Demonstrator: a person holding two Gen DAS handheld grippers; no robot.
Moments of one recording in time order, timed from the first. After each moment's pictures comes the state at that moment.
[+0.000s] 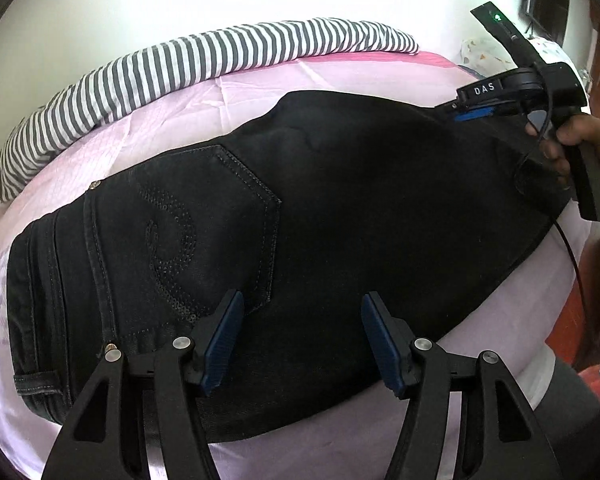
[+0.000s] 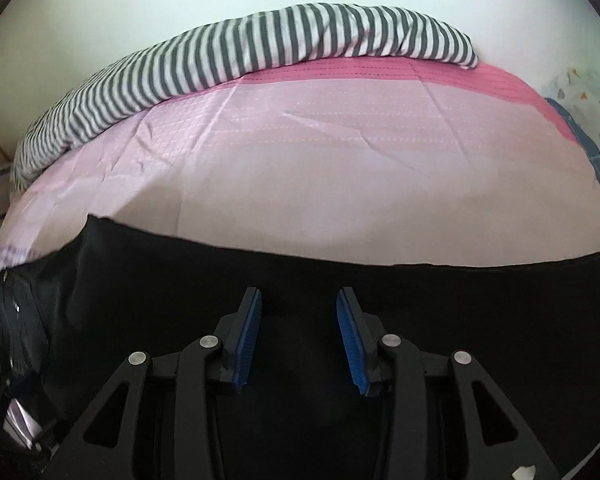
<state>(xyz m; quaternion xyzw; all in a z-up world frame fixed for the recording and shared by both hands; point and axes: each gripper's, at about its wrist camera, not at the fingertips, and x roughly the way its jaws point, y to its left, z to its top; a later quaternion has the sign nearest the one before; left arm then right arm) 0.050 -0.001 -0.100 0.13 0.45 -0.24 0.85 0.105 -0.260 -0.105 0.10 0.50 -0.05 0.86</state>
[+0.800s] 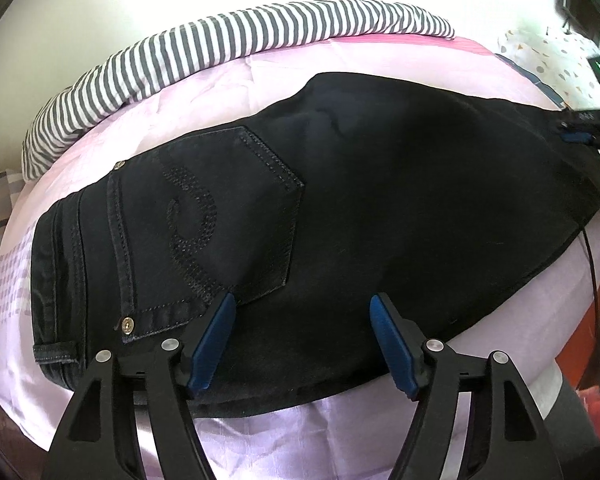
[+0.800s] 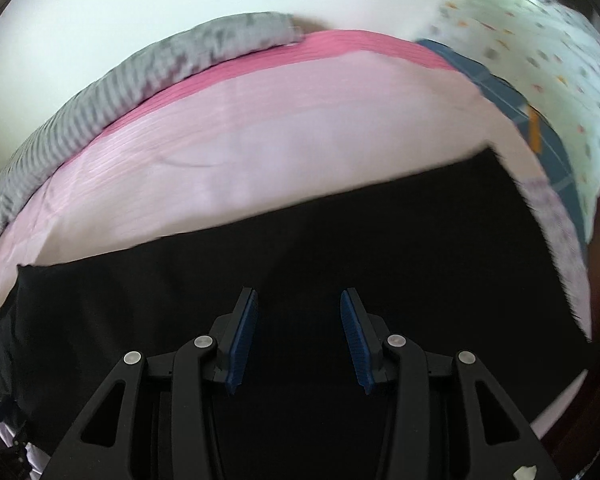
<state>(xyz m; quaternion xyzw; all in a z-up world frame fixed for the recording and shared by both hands) 0.052 -0.009 -0.103 0.14 0.48 -0.17 0.85 0.013 -0.397 -0.104 0.17 0.48 -0.19 0.84</state>
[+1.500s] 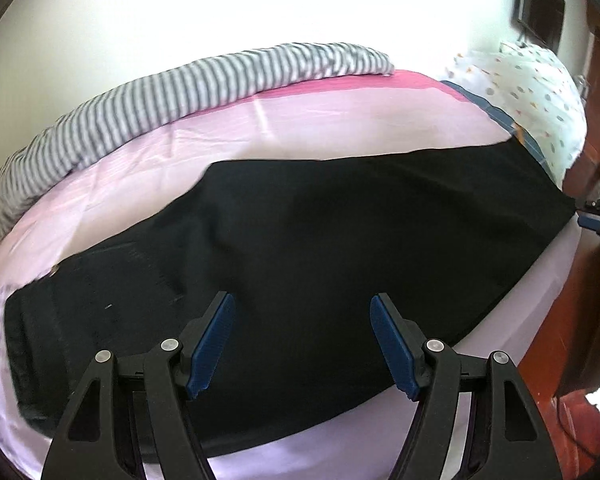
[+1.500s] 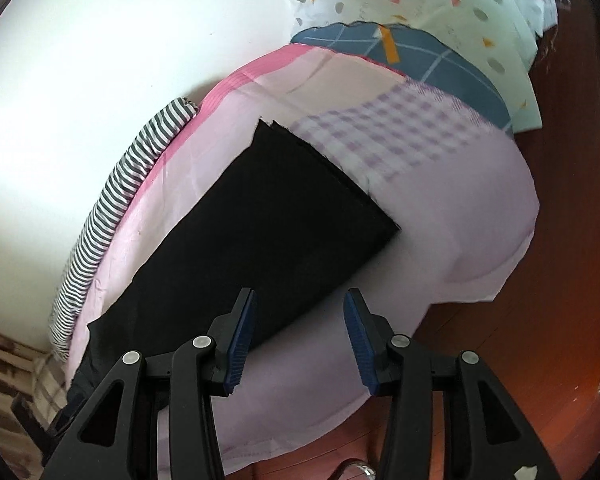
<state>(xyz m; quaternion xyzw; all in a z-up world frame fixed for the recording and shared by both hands) 0.052 -0.097 -0.063 0.13 0.43 -0.25 0.85 -0.168 -0.505 -0.104 0.40 0.38 -0.18 0.81</state>
